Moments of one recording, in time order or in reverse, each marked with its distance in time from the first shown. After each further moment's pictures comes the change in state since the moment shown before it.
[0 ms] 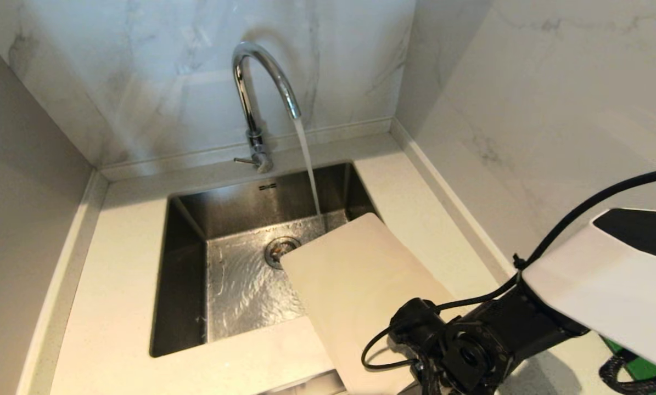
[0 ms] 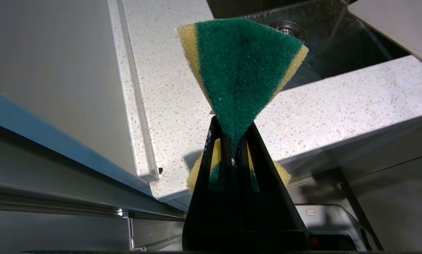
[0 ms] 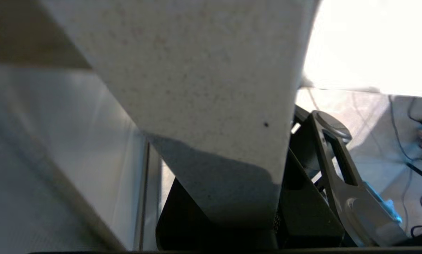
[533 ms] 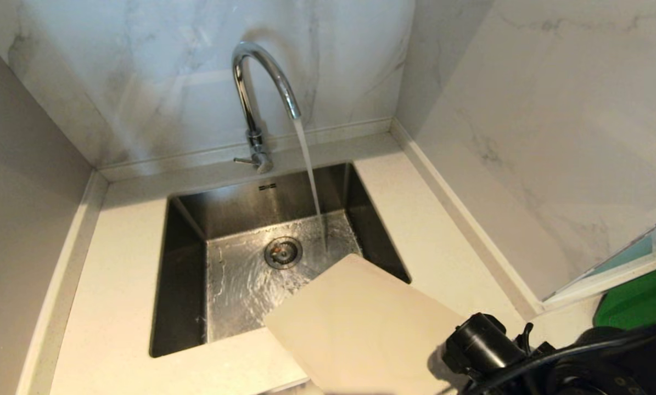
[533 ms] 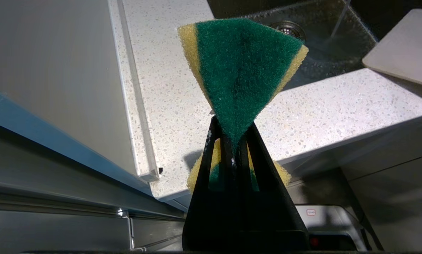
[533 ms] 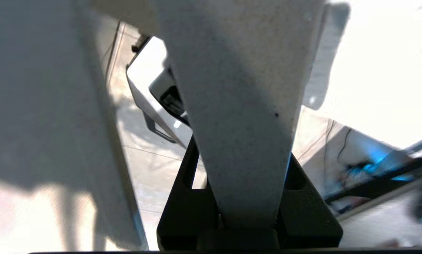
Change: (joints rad) left arm 0.000 0.000 0.000 0.000 0.000 0.000; right arm 0.003 -0.333 0.228 0.052 -0.006 -0.351
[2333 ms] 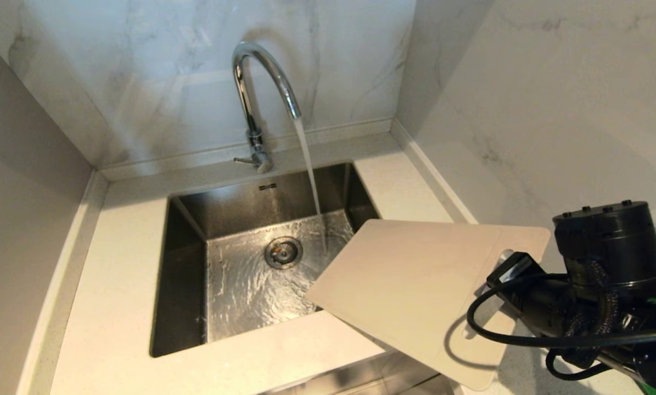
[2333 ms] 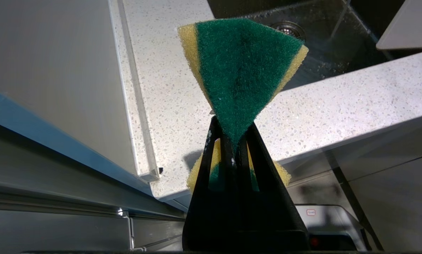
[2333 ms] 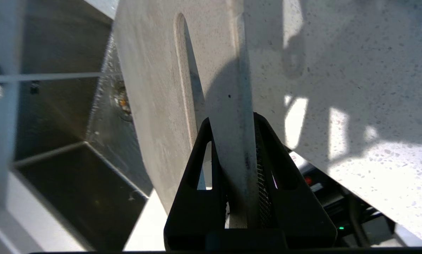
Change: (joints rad) left arm 0.000 0.000 0.000 0.000 -0.001 0.000; right arm -0.197 -0.302 -0.124 -0.337 -0.102 -0.236
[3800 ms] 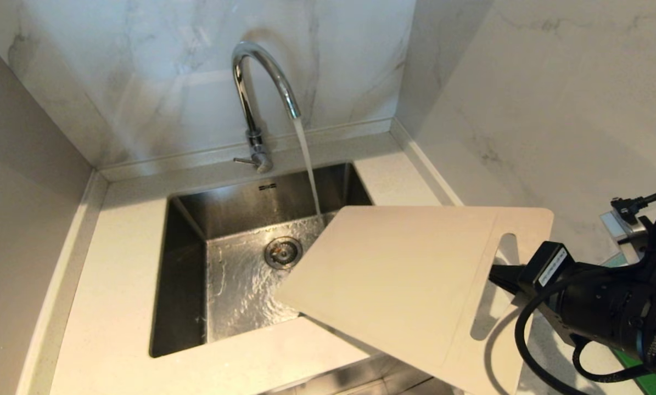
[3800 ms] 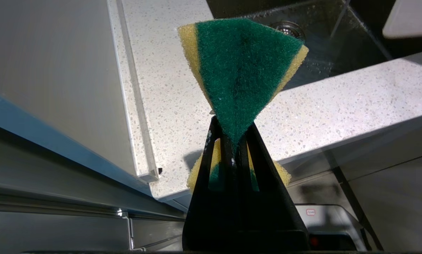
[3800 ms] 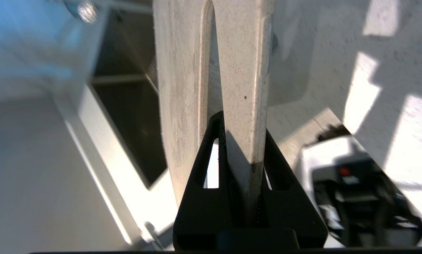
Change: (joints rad) left arm 0.000 0.000 0.000 0.000 0.000 0.000; right arm -0.067 -0.161 0.046 -0.065 0.392 -0.182
